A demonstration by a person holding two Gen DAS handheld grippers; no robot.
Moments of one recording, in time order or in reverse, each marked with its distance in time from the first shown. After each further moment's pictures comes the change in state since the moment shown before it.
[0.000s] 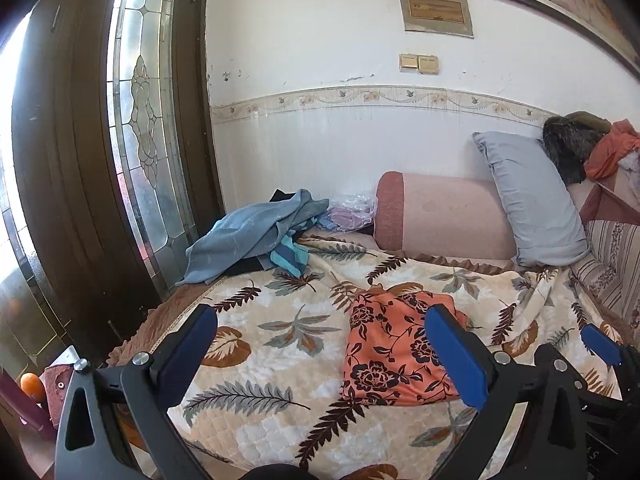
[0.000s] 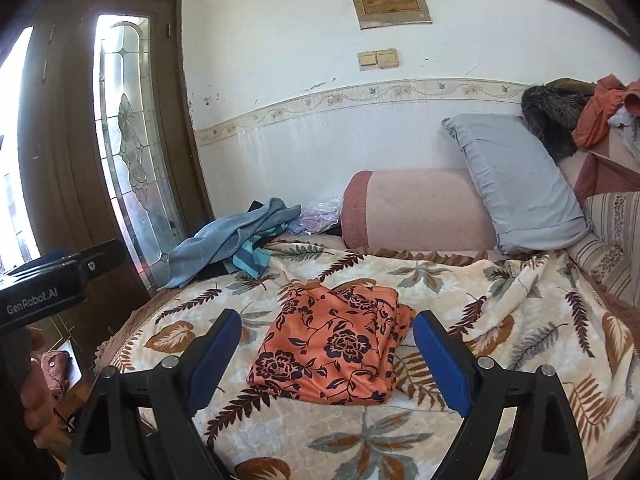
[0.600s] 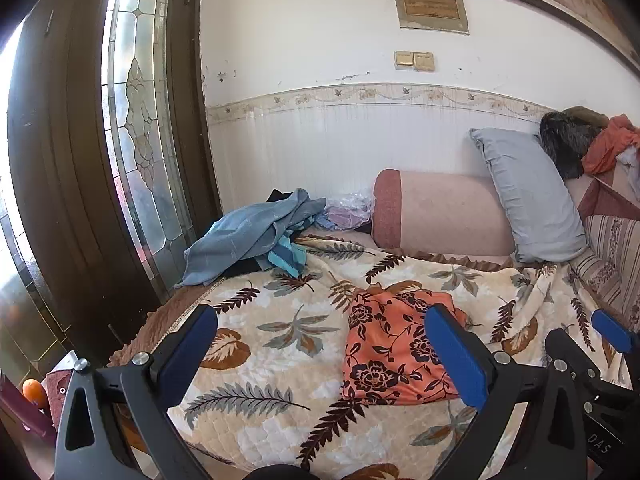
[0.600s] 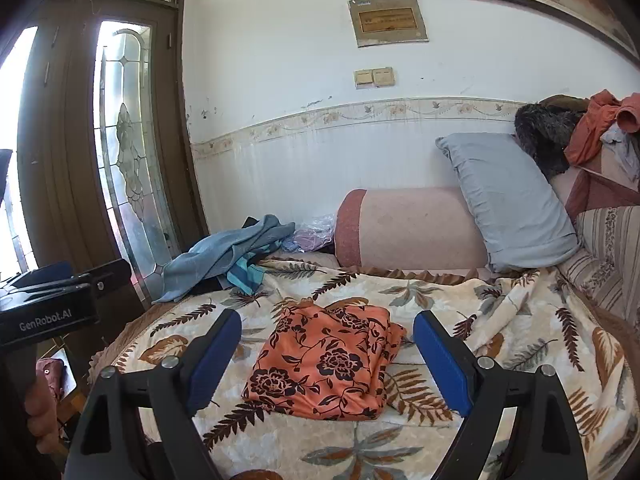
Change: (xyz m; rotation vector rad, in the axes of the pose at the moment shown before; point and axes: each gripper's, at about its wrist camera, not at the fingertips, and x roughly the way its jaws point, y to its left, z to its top) left arm 0.000 -0.002 0.003 0.017 0.011 -0.007; right arm -0.010 0.001 0.012 -0.021 -0.046 -0.019
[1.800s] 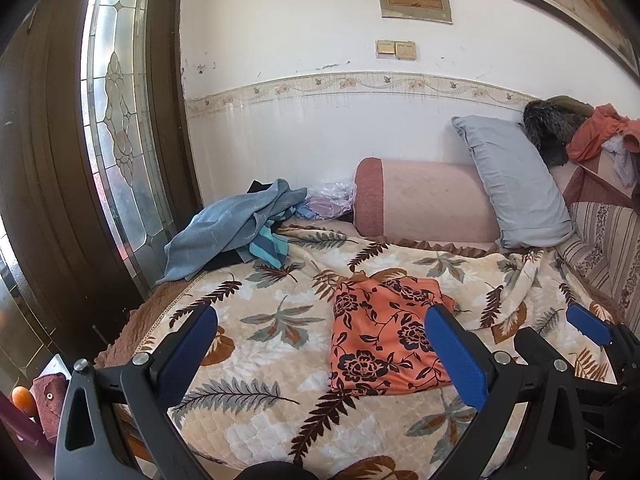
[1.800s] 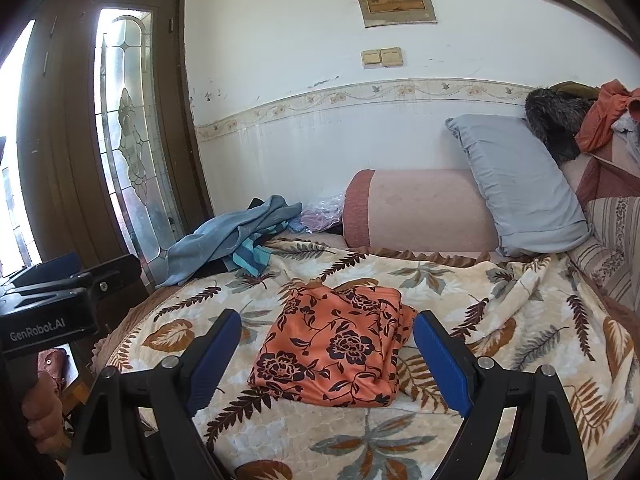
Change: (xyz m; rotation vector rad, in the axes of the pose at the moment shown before) left arm 0.018 0.003 -0.010 0.033 0.031 -0.081; right arm 0.019 0.007 -0.011 -0.004 0.065 0.023
